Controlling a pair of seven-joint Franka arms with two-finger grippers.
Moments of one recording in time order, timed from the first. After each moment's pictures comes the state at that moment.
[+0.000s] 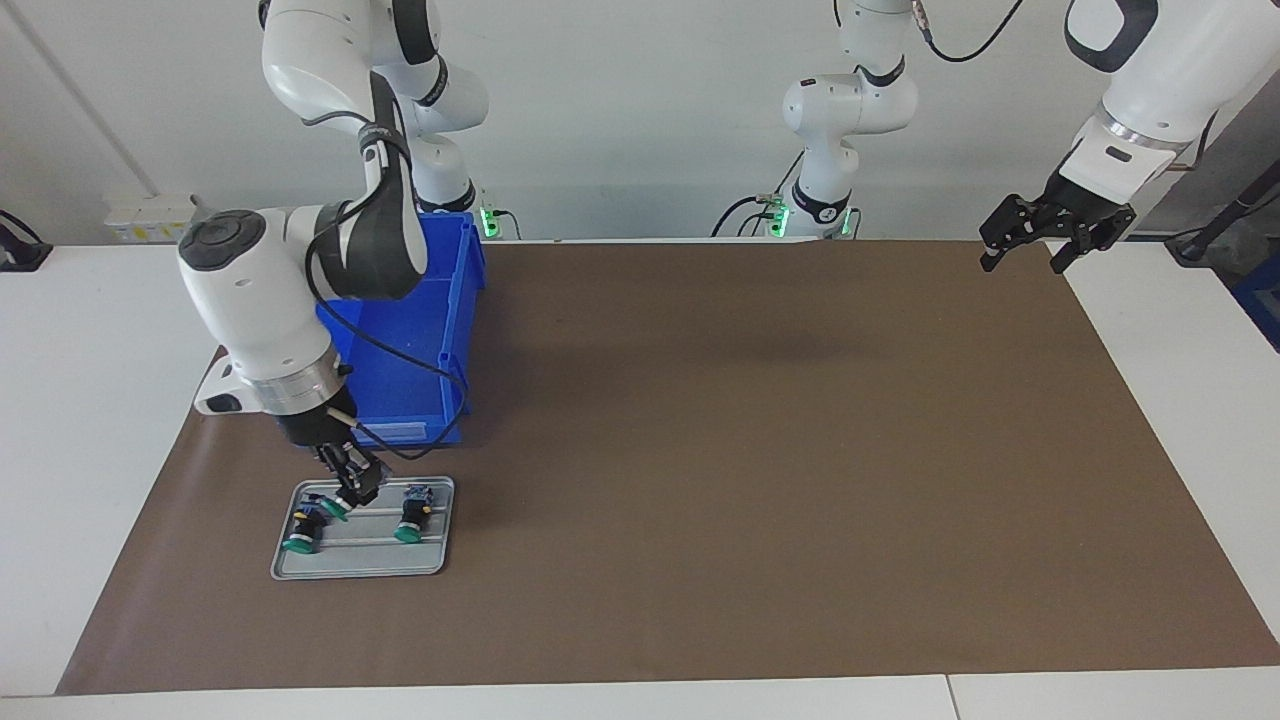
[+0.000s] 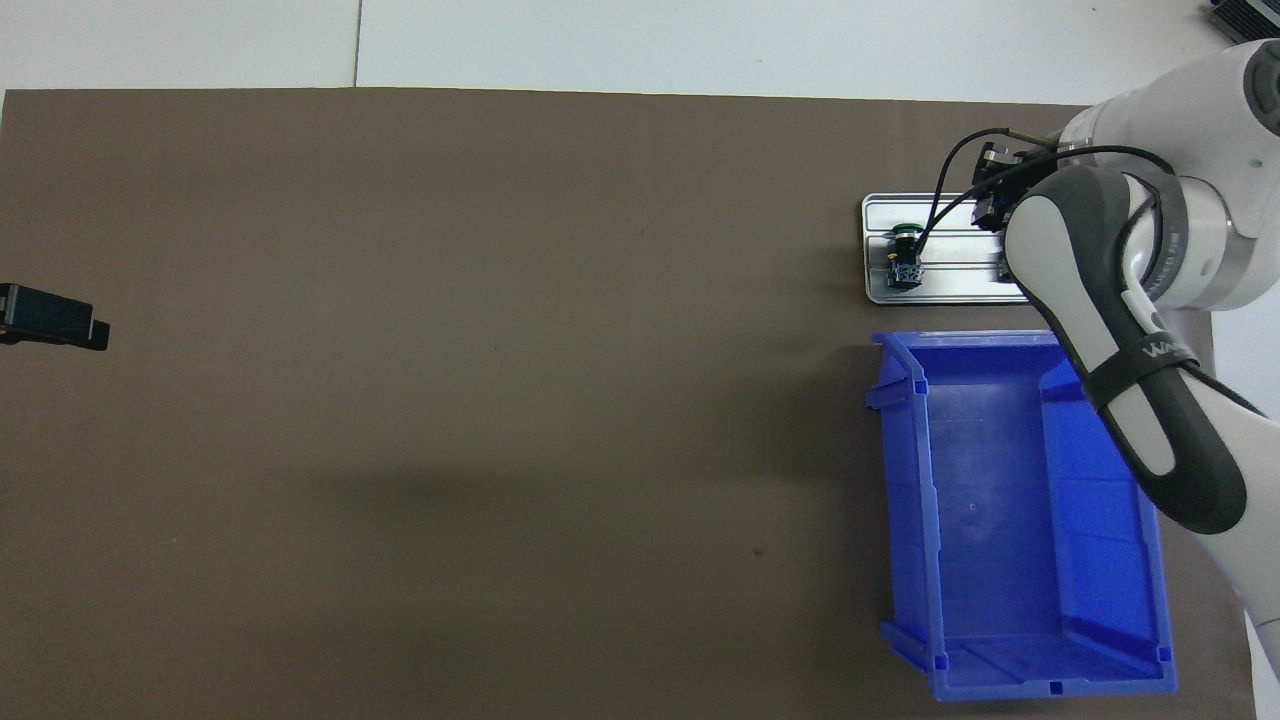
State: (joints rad) left arm -0.02 -0.03 0.06 -1.61 -0.05 1.56 0.12; right arm 0.17 0.40 -0.10 -1.46 0.07 2.10 0.84
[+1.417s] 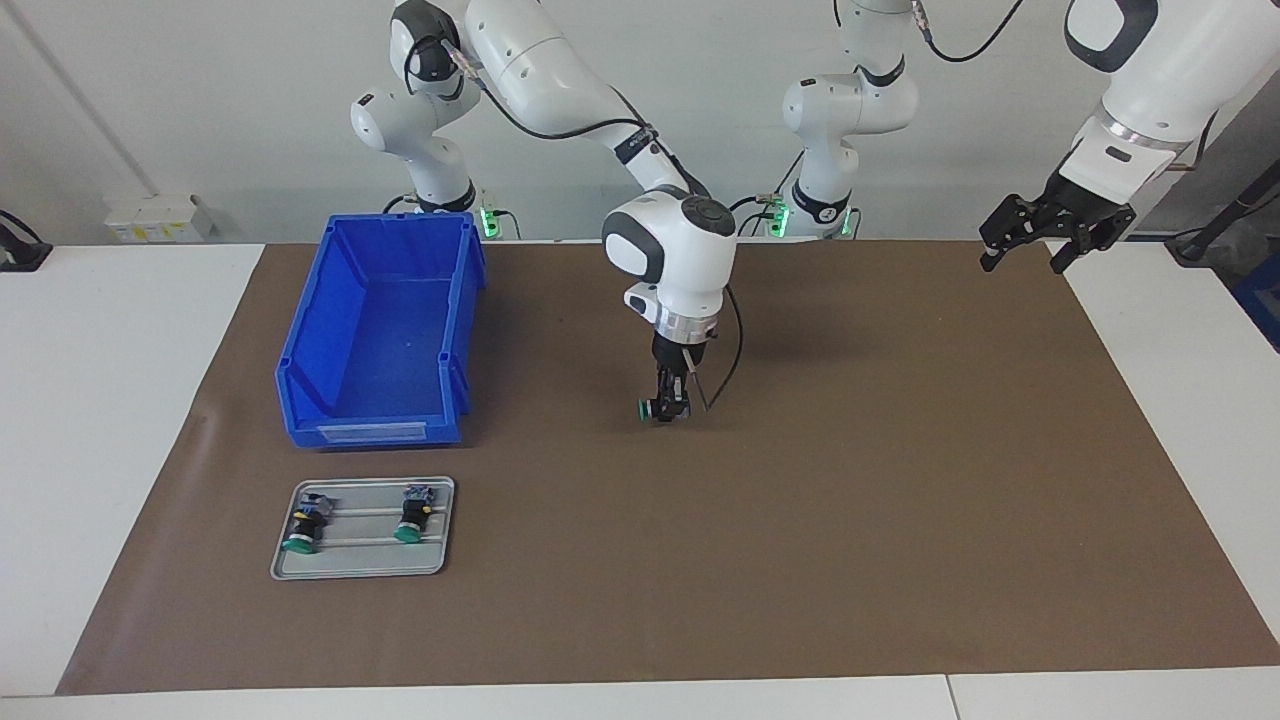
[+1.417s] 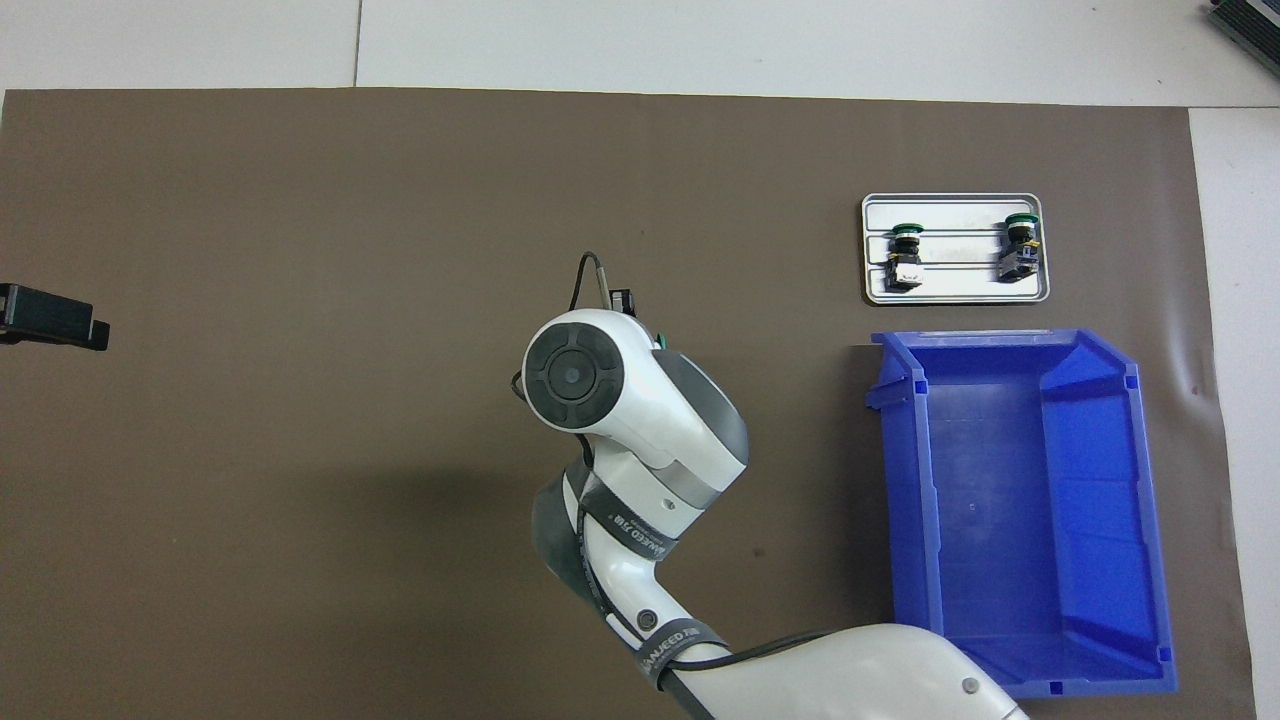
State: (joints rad) left arm -0.02 -0.03 0.06 -1.61 -0.05 1.56 0.12; right arm 0.79 0.55 -0.10 -1.59 -0.23 2.20 2.44
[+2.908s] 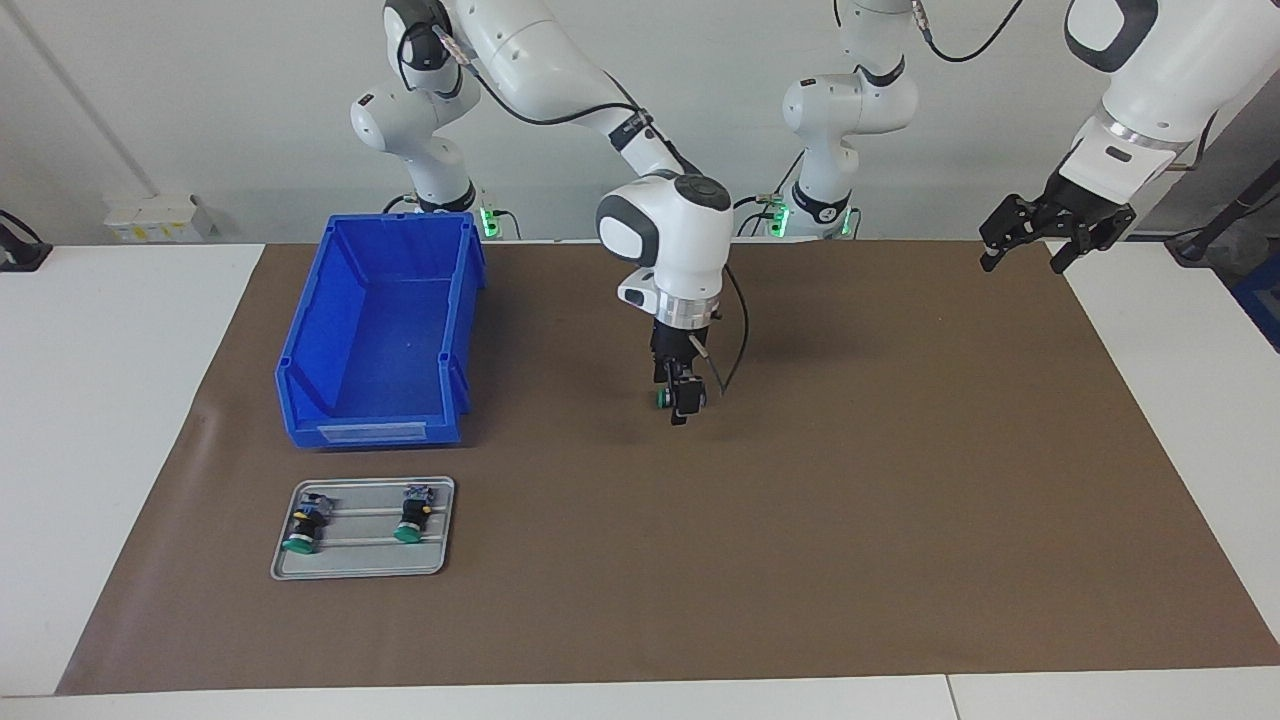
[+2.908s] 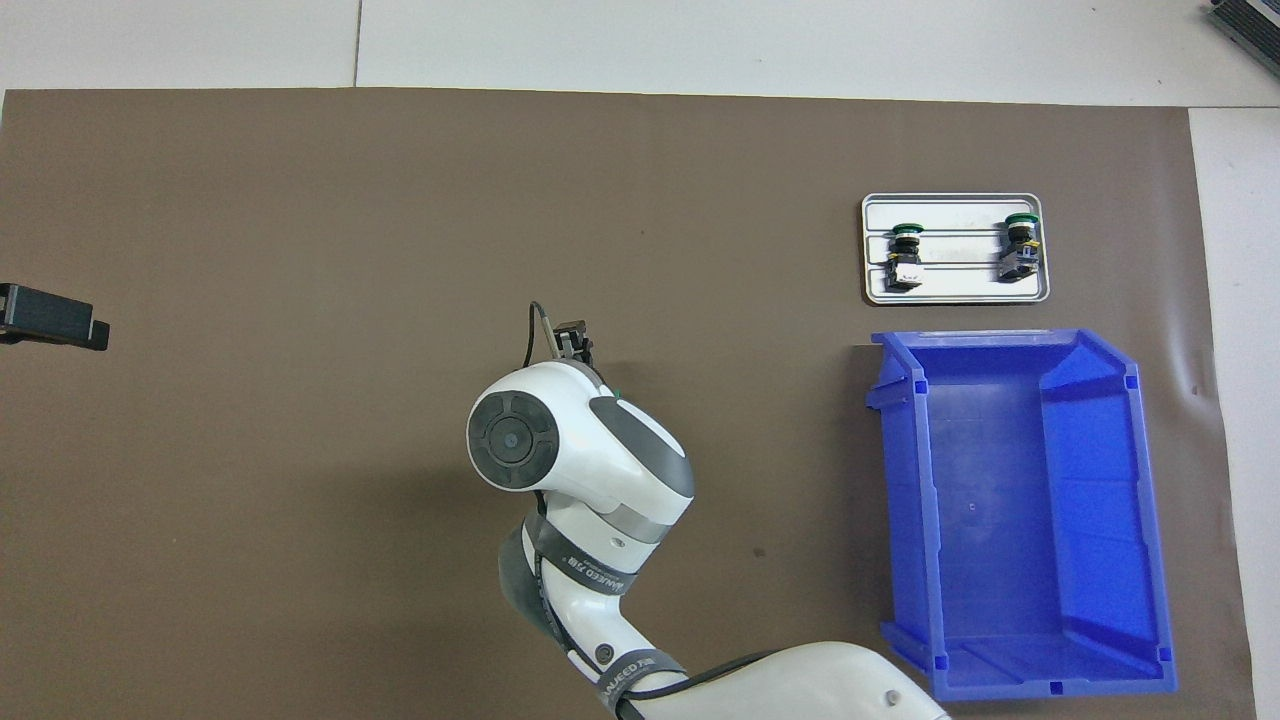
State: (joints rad) left arm -0.02 -0.03 0.06 -1.61 -0.05 1.56 0.12; right arm 0.73 0.43 -0.11 -1.61 -0.24 2.22 2.07
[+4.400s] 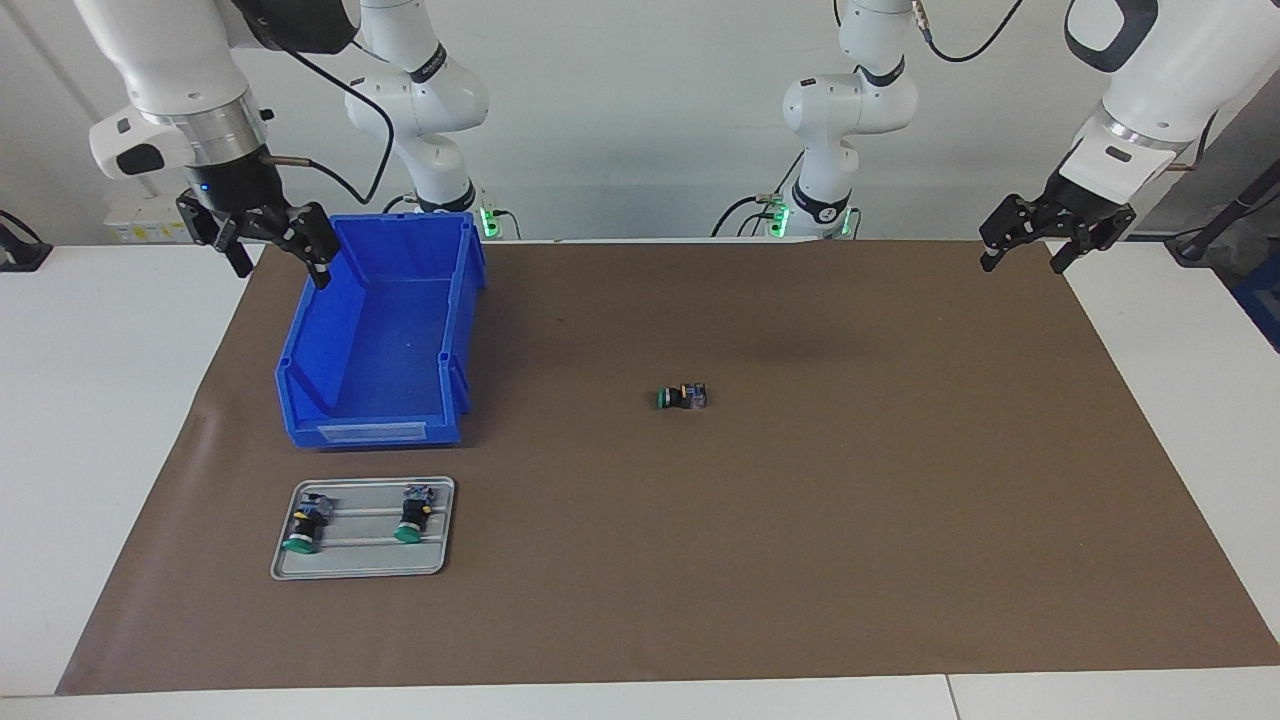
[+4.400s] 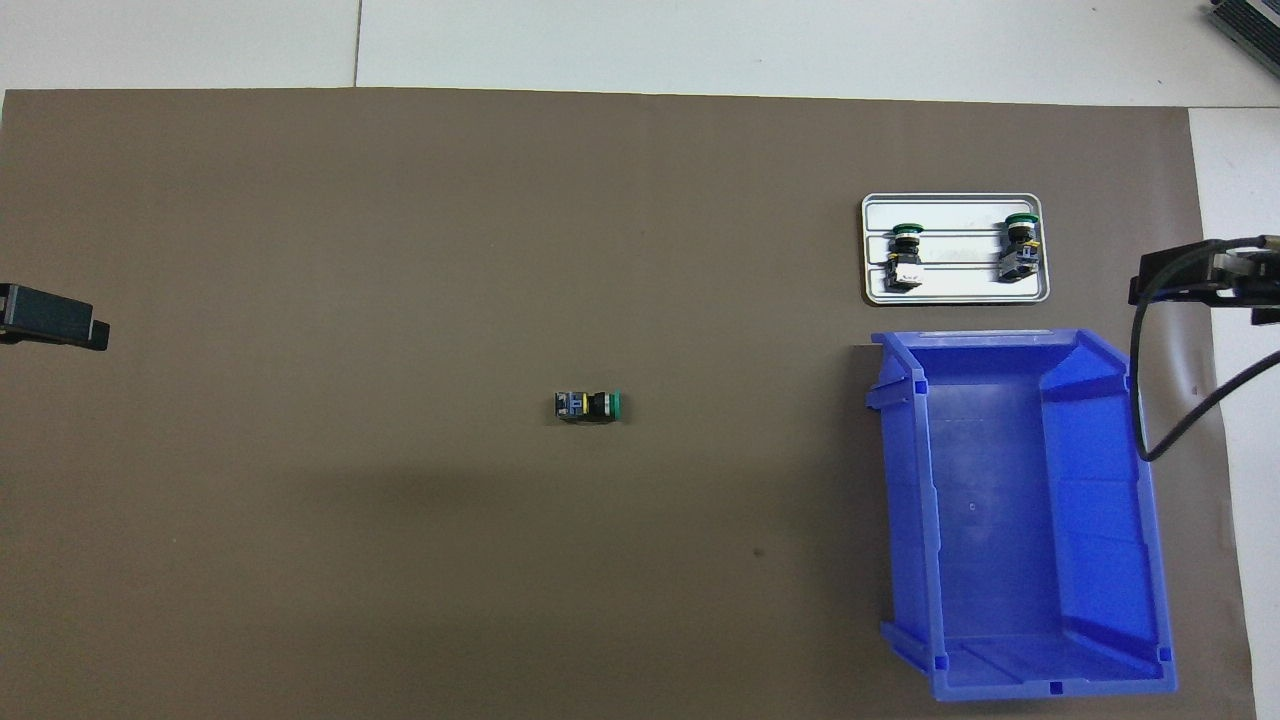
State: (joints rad) left arm -0.02 -0.03 0.06 -1.61 -0.05 1.56 0.12; right arm 0.10 -0.05 -0.12 -1.59 -0.04 1.63 0.15
